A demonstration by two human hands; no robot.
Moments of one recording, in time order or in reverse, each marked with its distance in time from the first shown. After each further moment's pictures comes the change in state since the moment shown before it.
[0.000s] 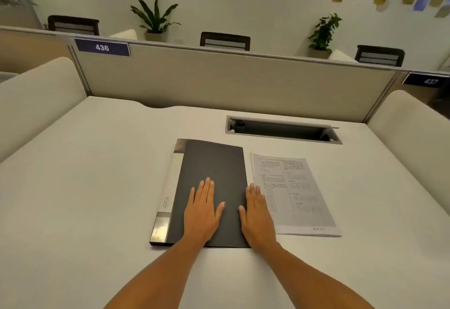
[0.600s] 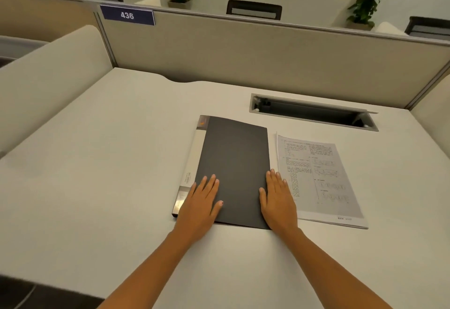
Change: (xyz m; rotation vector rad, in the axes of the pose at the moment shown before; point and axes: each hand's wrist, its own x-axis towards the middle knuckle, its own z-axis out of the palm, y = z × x) left_hand -0.057 -0.046 -0.028 -0.040 -0.127 0.053; right_hand -0.001 0.001 -0.002 -0.111 -0.039 -0.014
